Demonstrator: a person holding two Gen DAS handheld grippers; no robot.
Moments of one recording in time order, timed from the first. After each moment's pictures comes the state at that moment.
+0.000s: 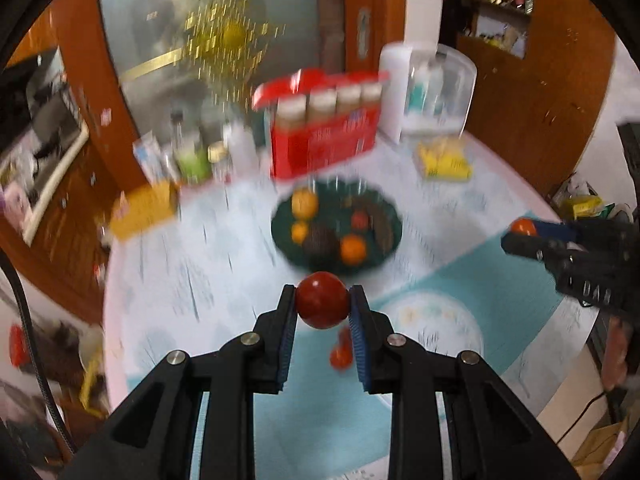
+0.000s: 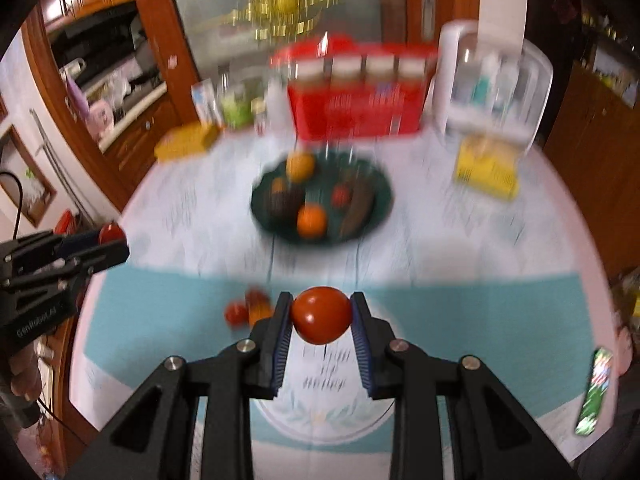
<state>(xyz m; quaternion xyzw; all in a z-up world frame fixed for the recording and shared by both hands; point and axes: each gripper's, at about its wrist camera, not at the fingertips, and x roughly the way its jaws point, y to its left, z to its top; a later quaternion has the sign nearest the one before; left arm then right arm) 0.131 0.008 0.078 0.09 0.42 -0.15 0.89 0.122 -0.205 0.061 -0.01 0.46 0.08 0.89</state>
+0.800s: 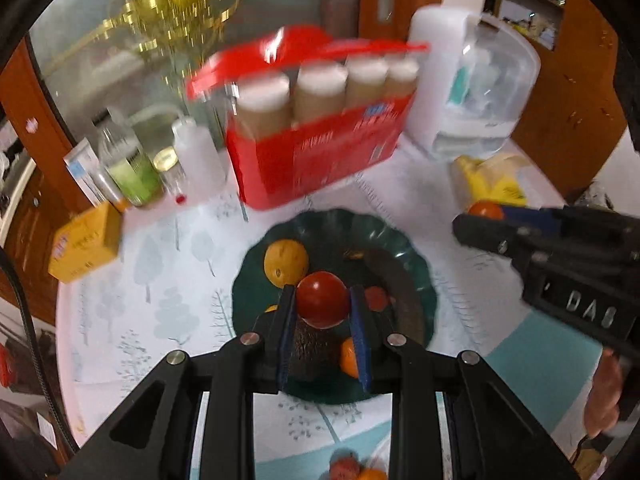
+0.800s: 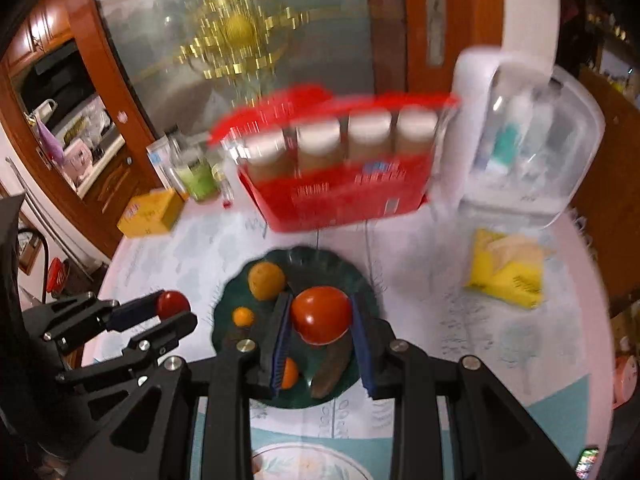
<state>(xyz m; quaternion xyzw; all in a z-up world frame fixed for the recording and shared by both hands) 0.343 -0.074 -0.033 0.07 0.49 -0.14 0.86 0.337 -0.224 0.012 0.02 0.48 0.08 0.87</state>
